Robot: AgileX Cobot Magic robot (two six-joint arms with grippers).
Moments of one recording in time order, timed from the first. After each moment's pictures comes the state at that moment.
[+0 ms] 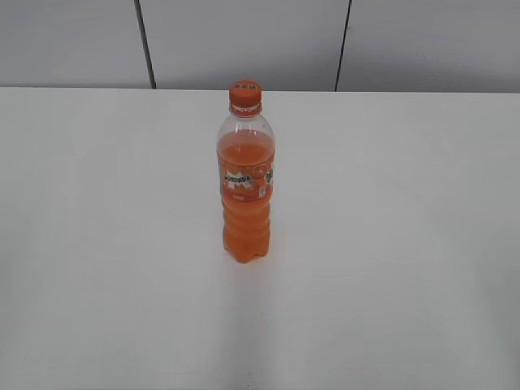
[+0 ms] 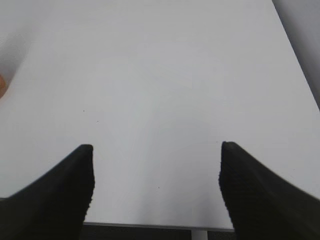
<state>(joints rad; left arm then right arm) -0.02 0.00 -0.57 0.00 1.04 0.15 0.01 -0.01 -0.44 0.05 1.02 -0.13</state>
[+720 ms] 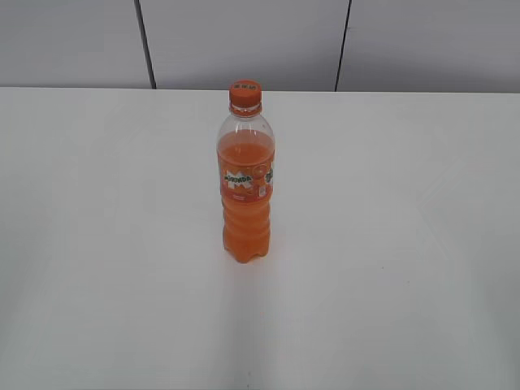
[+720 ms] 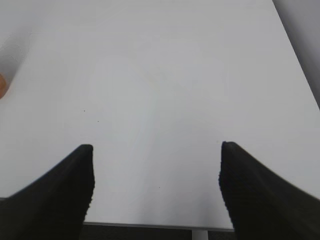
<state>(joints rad) -0.02 0.07 -0.58 0.00 0.82 0.15 0.01 -0.01 -0.44 0.05 1.02 -0.13</state>
